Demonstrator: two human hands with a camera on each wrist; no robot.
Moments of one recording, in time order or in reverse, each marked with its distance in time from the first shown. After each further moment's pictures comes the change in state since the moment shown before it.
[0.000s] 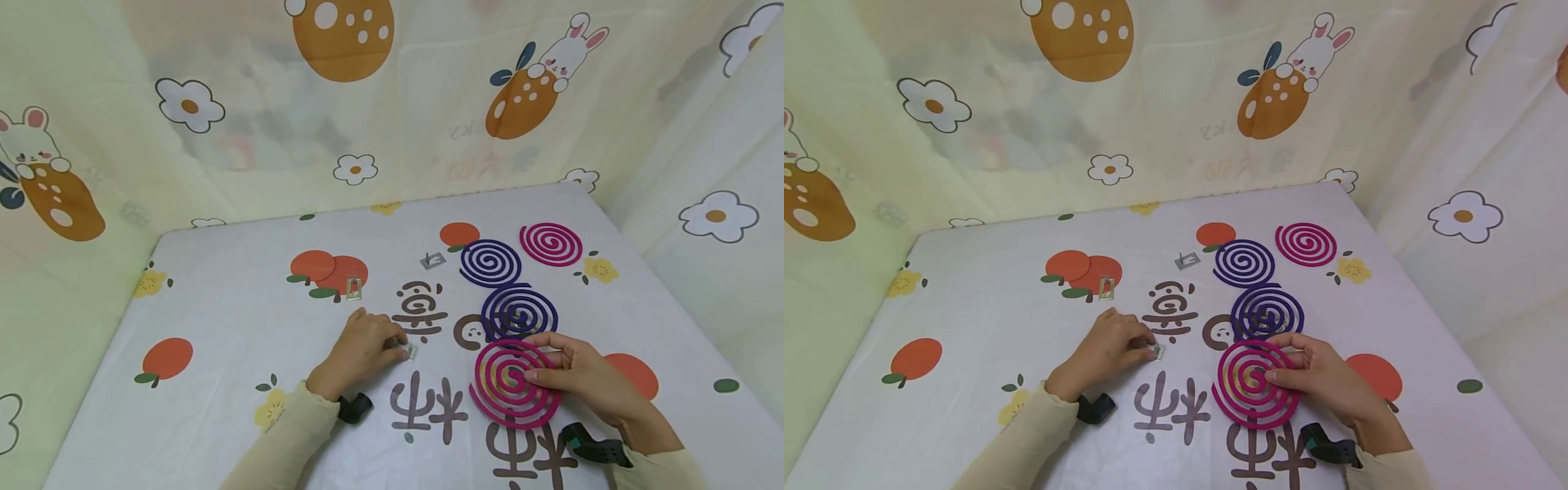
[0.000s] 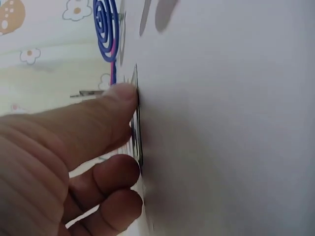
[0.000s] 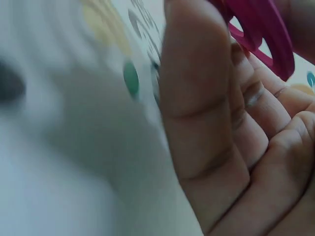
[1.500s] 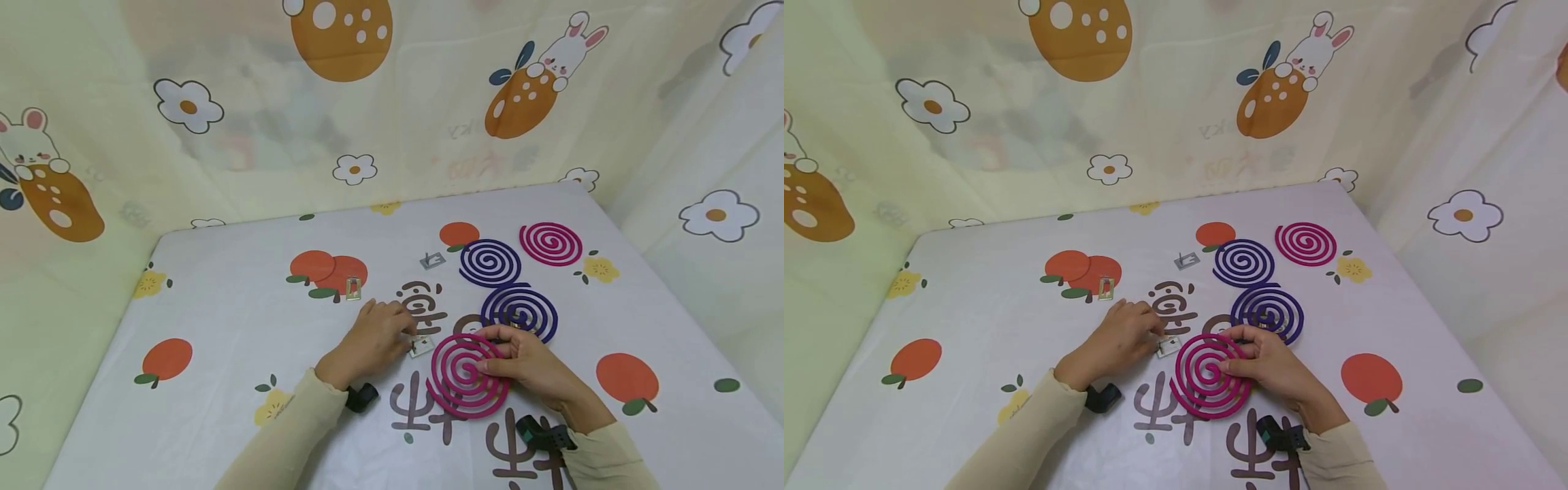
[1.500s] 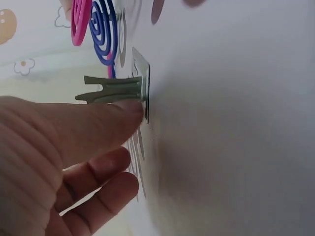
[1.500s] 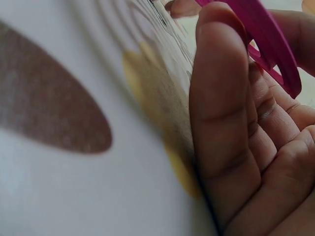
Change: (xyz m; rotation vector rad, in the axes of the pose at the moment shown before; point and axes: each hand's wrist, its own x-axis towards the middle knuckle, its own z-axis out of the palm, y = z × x) left_hand 0.016 0.009 -0.006 0.038 -0.100 0.034; right_hand 0.044 -0.006 0.045 0.095 -0.019 -0.024
